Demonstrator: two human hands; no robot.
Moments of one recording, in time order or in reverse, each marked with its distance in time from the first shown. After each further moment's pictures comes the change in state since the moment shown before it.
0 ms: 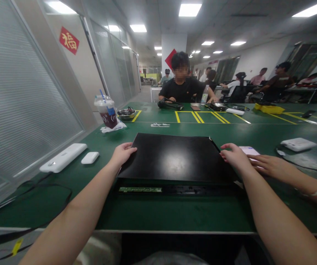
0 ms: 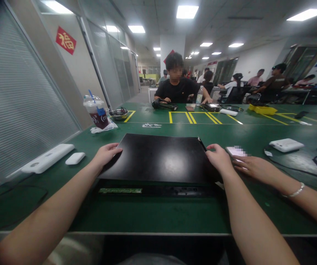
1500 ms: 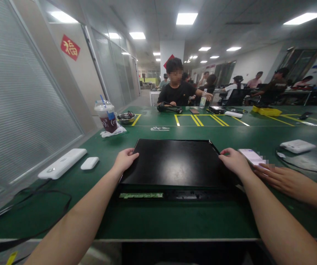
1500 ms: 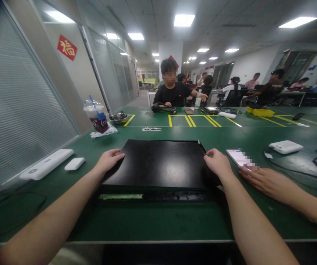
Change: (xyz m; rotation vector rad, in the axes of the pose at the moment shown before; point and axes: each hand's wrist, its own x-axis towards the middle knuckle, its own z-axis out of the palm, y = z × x) left_hand 0.007 -0.011 0.004 0.132 -0.048 0.072; right_hand -0.020 -0.026 -0.004 -0.451 0.072 -0.043
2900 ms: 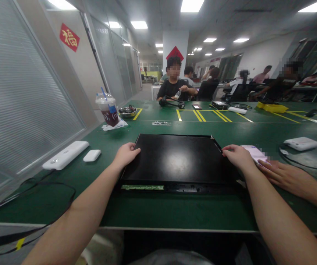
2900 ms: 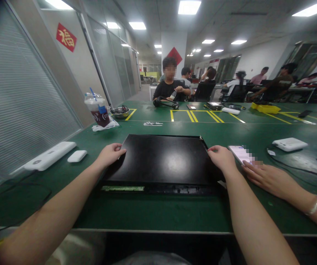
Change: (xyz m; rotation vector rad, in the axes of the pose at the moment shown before) left_hand 0.007 -0.008 -0.009 0.603 -0.021 0.162; right_hand 0.012 0.016 0.007 0.058 0.016 -0.059
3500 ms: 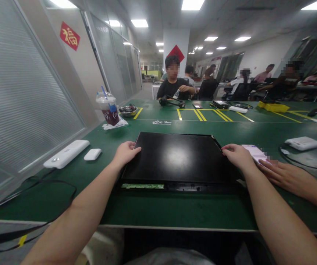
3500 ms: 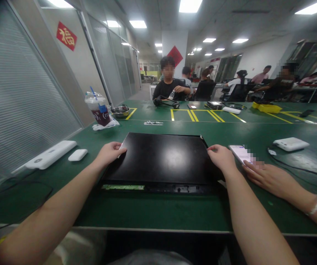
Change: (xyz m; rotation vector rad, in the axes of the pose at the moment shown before) left_hand -0.008 0.013 -0.007 -0.075 0.034 -0.082; right_hand -0.003 -0.002 -0.001 -0.026 0.013 -0.044
